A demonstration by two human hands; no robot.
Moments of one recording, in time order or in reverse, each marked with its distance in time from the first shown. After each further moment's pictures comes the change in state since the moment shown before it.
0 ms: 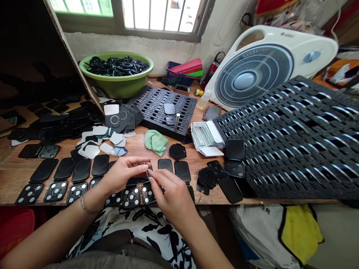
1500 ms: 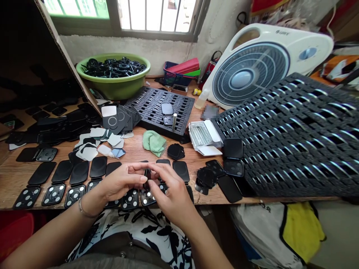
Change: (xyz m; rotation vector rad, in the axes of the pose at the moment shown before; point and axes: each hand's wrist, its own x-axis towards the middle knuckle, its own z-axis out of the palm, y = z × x) left_hand -0.007 0.006 0.009 -0.177 -0.165 -0.221; right_hand 0.002 0.004 -0.008 0.197 -0.057 0.129
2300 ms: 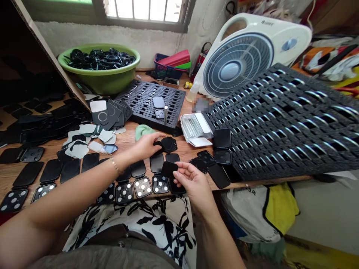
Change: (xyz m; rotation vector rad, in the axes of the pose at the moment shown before) left_hand 0.116 0.021 0.021 1.235 0.132 0.483; right_hand -0.035 0.047 -0.032 0.571 0.341 0.720
